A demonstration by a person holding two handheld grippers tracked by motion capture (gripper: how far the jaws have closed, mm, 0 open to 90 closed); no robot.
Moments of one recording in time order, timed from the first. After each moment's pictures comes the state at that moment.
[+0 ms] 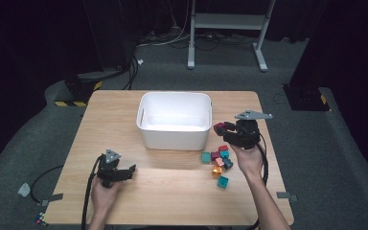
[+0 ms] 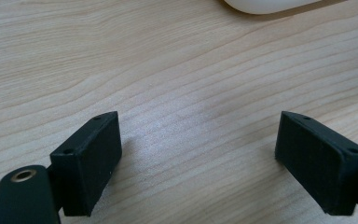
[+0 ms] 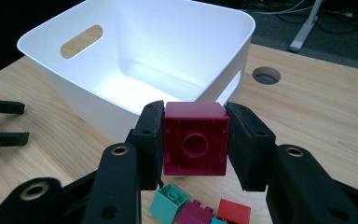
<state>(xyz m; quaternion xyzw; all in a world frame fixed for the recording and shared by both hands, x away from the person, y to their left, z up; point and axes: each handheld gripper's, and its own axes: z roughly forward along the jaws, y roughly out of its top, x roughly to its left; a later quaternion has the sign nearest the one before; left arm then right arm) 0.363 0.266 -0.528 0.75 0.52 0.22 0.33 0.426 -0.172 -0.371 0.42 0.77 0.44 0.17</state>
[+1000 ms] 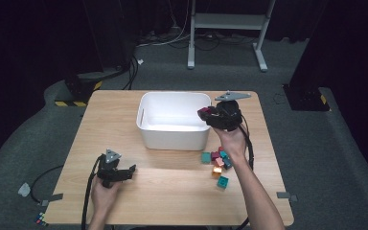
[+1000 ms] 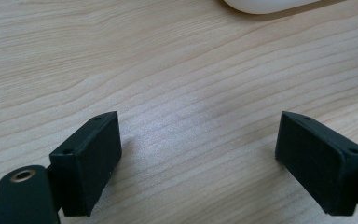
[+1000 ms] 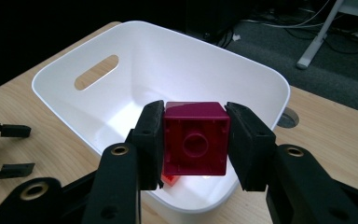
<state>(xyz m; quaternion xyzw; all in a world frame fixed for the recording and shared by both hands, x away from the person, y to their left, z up) 0.363 0.266 -0.528 0.75 0.52 0.22 0.33 0.460 -0.119 -0.339 0.39 0.79 0.44 0.18</state>
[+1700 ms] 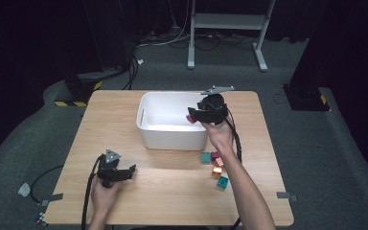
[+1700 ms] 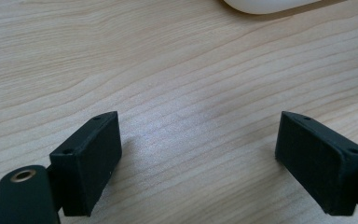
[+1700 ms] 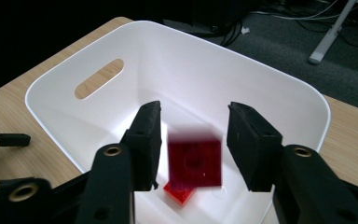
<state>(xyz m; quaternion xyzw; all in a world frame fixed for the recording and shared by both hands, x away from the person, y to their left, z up) 0.363 0.266 -0.528 0.75 0.52 0.22 0.33 0.486 -0.087 -0.346 0.39 0.80 0.43 0.17</state>
